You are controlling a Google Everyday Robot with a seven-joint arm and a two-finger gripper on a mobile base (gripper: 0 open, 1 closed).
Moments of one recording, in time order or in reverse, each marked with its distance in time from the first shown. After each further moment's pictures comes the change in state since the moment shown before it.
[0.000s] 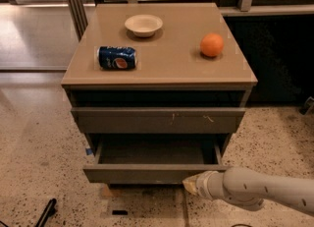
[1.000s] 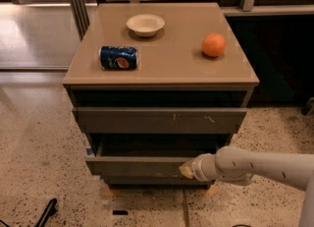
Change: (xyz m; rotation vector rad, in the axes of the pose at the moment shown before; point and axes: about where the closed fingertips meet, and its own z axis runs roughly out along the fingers) arm -0.047 -0.026 0.022 -0.006 0.033 -0.086
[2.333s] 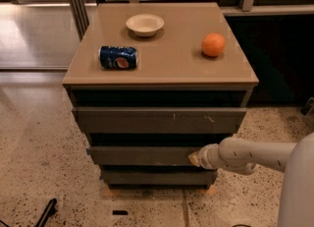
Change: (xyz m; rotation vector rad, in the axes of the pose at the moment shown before) arm -0.008 -0.070 -0.001 0.132 0.014 0.033
